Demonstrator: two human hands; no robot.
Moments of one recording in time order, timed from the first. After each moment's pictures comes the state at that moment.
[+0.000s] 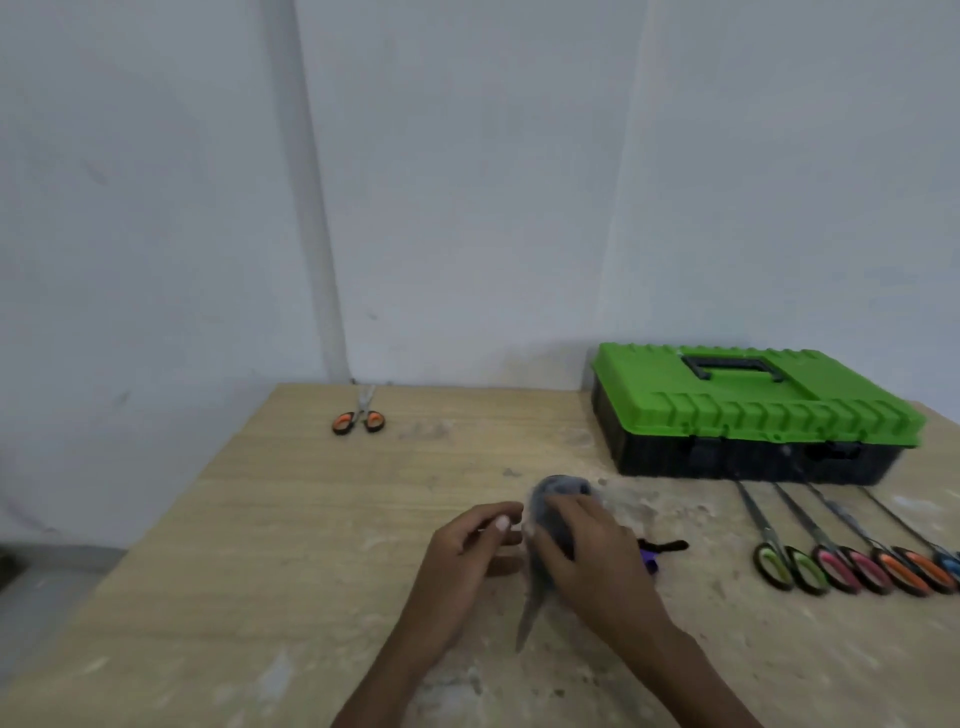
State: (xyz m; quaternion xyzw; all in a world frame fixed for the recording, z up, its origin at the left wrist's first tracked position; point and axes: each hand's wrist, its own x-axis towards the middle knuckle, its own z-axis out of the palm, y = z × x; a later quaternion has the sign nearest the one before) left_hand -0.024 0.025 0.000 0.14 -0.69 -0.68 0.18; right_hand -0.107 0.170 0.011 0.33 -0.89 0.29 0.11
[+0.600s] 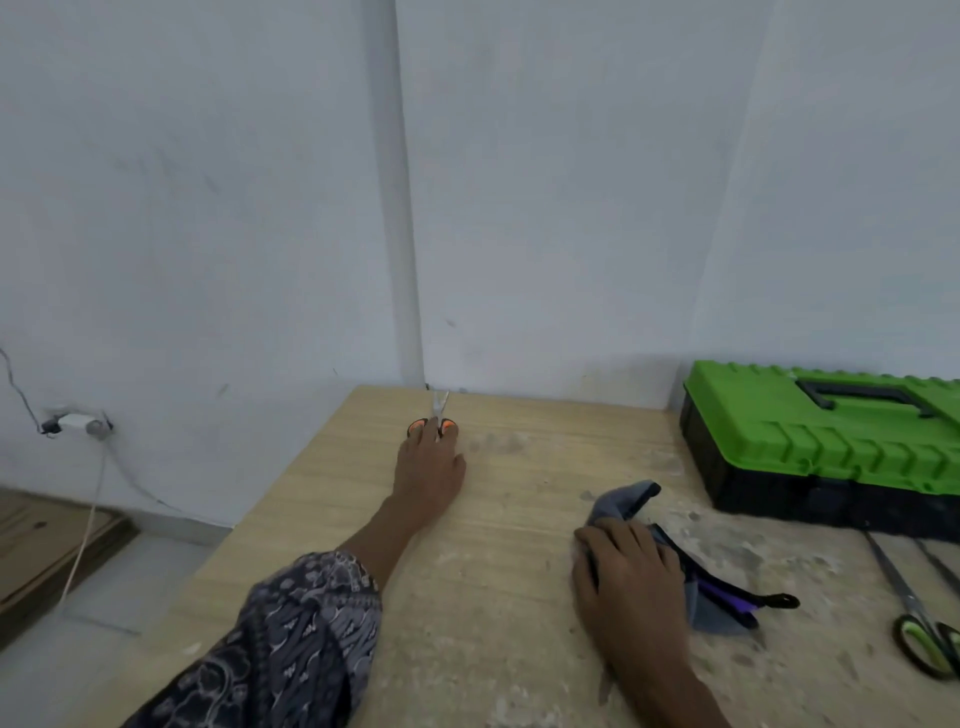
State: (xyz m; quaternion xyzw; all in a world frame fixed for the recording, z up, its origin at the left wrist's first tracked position) left_hand -0.097 -0.171 -0.014 0.25 -0.95 -0.06 0.17; right_hand -0.115 0.112 -0.029 0.32 -0.90 0.16 0.25
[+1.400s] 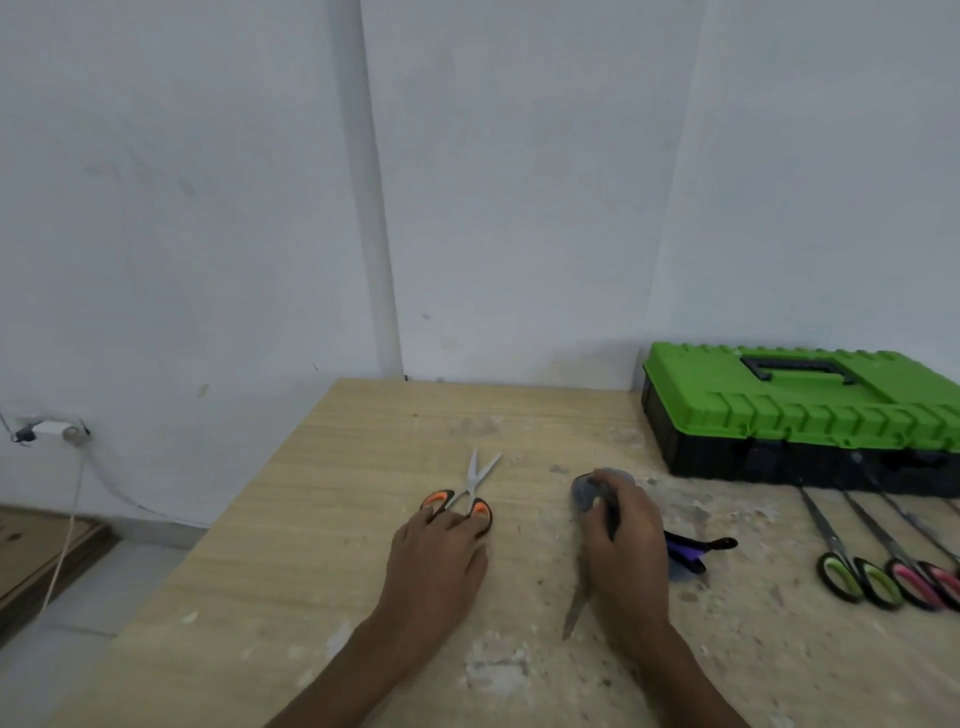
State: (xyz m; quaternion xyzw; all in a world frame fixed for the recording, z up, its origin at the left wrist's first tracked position) left_hand 0.019 -0.037 -0.014 0.17 -0.98 -0.04 0.12; right_hand -0.102 0.136 -0.013 0.20 -0.81 0.53 0.16
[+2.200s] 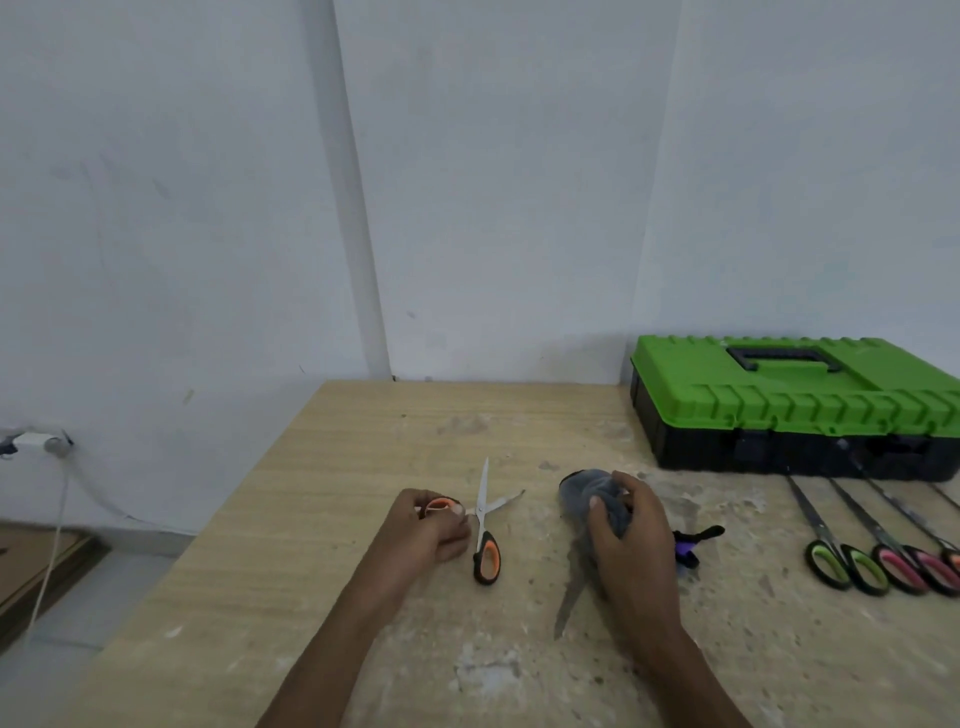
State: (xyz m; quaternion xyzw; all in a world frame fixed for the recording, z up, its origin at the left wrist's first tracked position) left_hand 0.011 -0.041 0.022 0.31 -0.65 -0.67 0.15; right_hand -0.101 0.153 -0.003 0.16 -0.76 0.62 0.10
